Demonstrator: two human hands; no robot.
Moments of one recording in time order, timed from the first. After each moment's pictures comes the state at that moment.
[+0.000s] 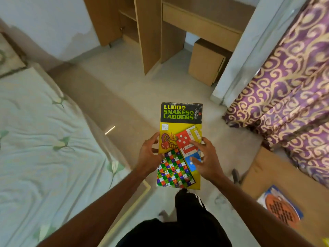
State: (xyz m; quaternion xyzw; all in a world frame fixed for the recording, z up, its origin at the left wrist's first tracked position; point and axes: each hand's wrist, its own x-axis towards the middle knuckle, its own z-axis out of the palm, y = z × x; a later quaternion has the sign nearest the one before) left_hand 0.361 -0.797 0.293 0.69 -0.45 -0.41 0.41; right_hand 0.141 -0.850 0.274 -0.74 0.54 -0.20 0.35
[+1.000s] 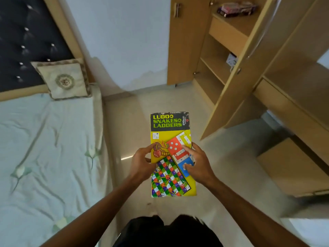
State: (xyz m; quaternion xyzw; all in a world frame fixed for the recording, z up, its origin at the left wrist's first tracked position) left_hand 0.858 -1.301 0.287 0.82 -0.26 -0.26 0.44; right_hand 0.698 -1.470 0.269 -0.84 0.30 -0.12 0.44
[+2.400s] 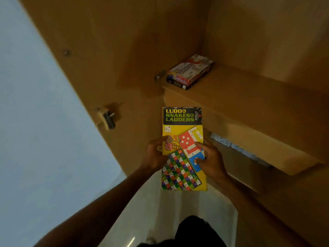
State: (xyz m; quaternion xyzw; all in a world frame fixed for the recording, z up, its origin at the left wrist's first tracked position) left_hand 1.469 -2.240 0.371 0.63 -0.54 -0.37 0.43; right_hand 1.259 -2.292 0.328 -0.69 0.52 -0.33 0.38
